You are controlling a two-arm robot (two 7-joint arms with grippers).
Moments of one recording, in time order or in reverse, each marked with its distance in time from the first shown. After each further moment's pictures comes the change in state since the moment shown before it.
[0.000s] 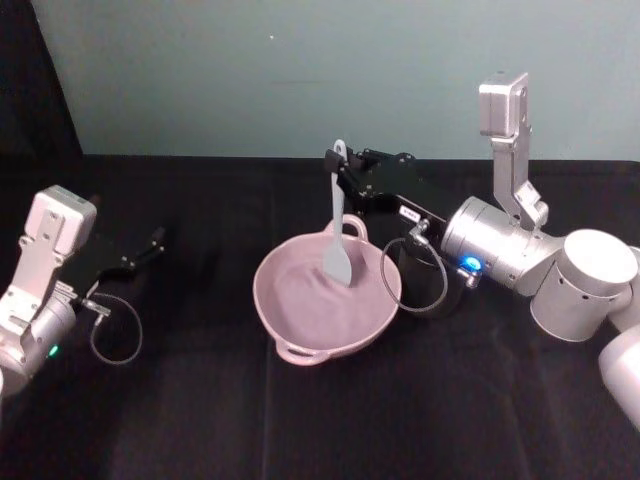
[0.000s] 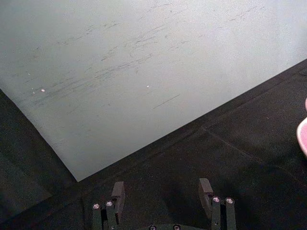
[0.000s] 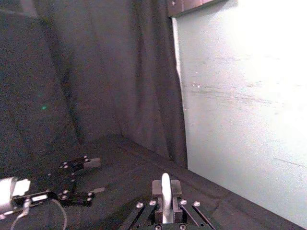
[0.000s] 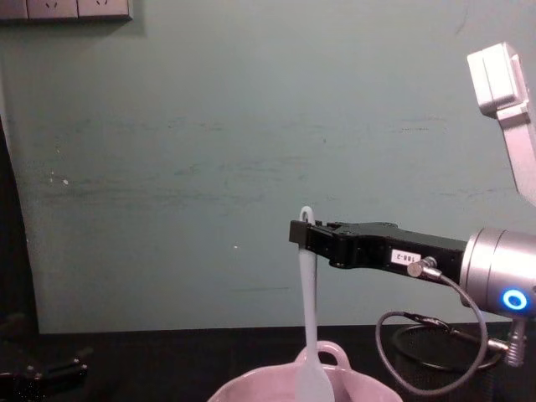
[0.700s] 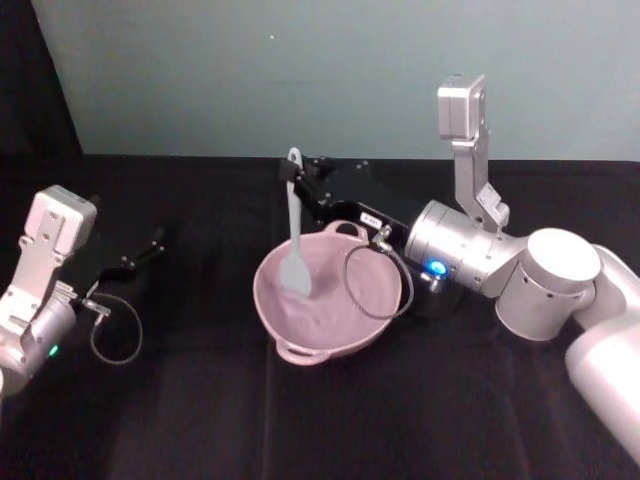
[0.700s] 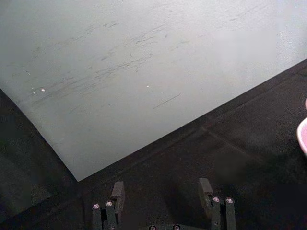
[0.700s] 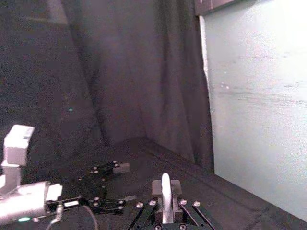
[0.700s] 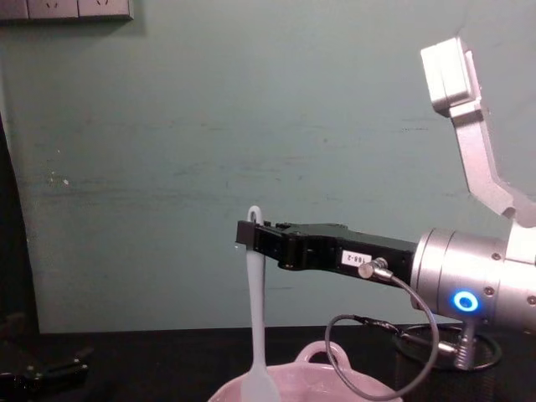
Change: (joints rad) left arm 0.000 0.000 0.000 0.000 0.000 0.000 0.000; right arm 0.017 -0.041 -0.054 0.001 0.020 0.006 0.037
